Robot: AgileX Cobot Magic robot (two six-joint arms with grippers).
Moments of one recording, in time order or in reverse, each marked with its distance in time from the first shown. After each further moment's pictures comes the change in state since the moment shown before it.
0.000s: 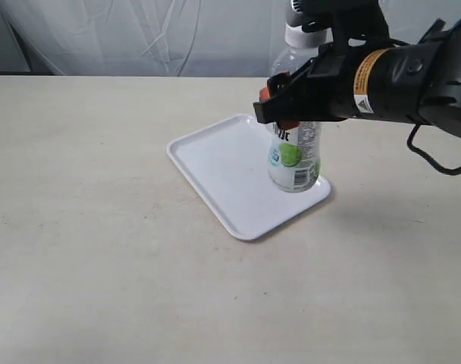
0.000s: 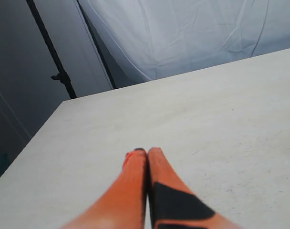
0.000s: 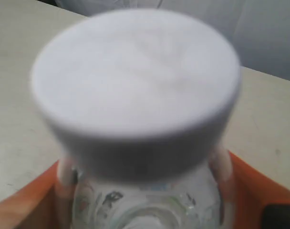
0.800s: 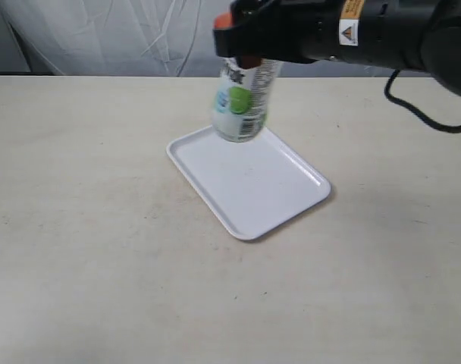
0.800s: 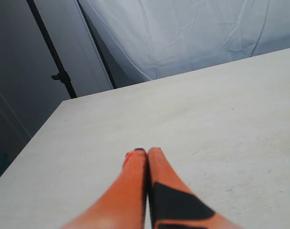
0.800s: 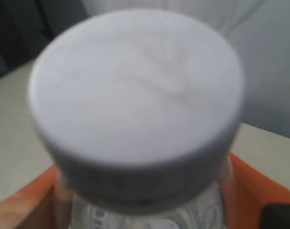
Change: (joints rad) left arm 0.000 0.000 0.000 0.000 0.000 0.000; right arm 0.055 -0.029 -0.133 0.244 -0.100 -0.214
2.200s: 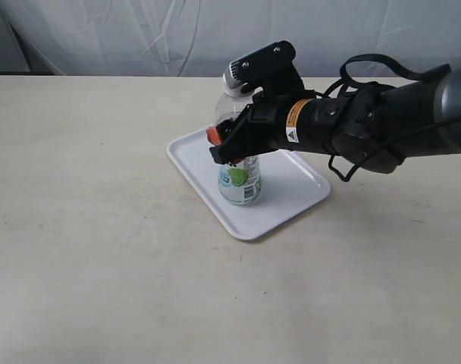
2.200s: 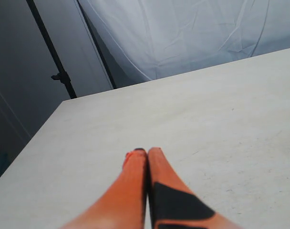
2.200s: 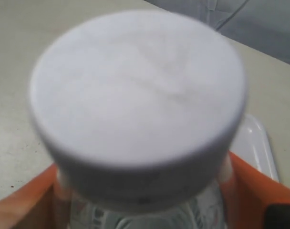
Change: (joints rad) left arm 0.000 0.000 0.000 0.000 0.000 0.000; right arm -0.109 0.413 0.078 -0.034 -0.339 -0.159
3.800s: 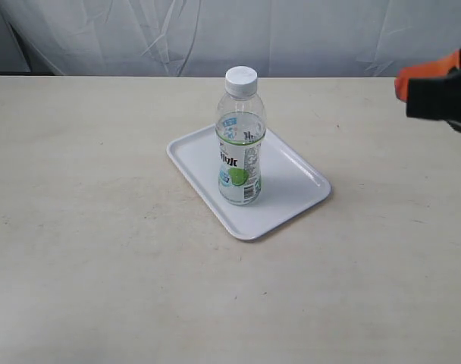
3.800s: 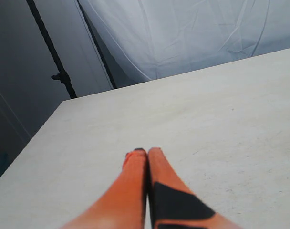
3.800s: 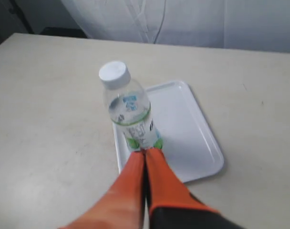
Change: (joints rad) left arm 0.000 0.000 0.000 0.000 0.000 0.000; right arm 0.000 -0.989 0.155 0.489 0.837 -0.156
